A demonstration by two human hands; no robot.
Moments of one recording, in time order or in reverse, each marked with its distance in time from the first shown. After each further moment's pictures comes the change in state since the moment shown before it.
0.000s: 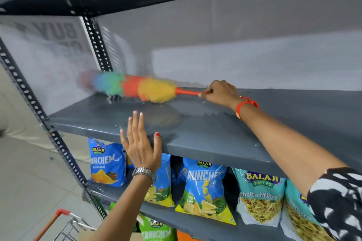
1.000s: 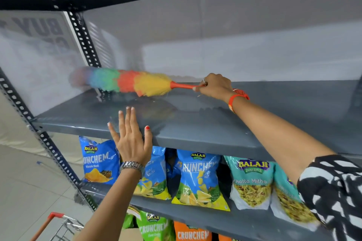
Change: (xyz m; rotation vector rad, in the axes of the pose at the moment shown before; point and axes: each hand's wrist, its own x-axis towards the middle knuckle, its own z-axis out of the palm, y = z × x) left_hand 0.008 -0.015 -0.007 0.120 -0.122 0.060; right_hand -0.010 -0.003 -0.005 0.011 0.034 0.106
